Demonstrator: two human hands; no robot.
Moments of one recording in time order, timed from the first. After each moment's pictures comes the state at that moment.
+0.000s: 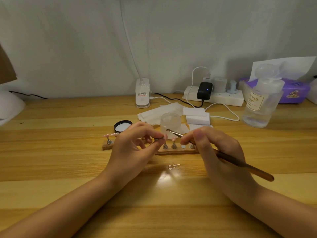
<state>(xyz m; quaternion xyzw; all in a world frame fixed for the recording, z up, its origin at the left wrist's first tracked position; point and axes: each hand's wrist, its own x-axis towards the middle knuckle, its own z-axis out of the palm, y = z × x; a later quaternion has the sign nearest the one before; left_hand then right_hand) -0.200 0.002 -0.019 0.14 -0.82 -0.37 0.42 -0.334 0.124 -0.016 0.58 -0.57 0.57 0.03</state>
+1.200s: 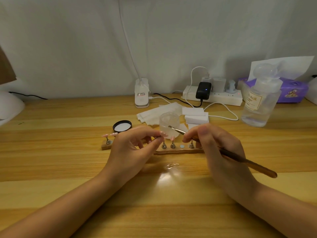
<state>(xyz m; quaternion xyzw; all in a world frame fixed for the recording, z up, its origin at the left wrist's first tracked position) -0.200 0.006 -0.017 0.15 -0.82 -0.37 0.41 -0.335 0.126 -0.015 0.57 -0.54 0.61 -0.02</state>
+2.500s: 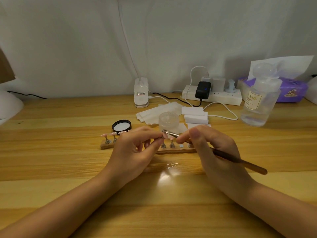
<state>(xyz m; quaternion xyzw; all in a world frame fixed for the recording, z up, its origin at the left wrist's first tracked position) -0.202 0.001 -0.022 0.12 -0.84 -0.33 0.41 -0.332 0.124 -0.014 0.57 -0.57 0.59 -0.03</state>
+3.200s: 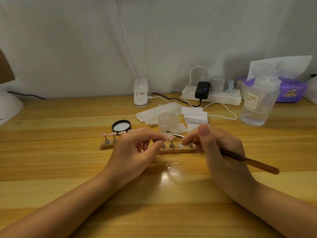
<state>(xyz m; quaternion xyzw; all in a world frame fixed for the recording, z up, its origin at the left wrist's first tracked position) -0.201 0.004 -0.021 0.13 -0.84 -0.35 0.39 -0.335 0.125 -0.018 0.56 -0.54 0.63 -0.03</state>
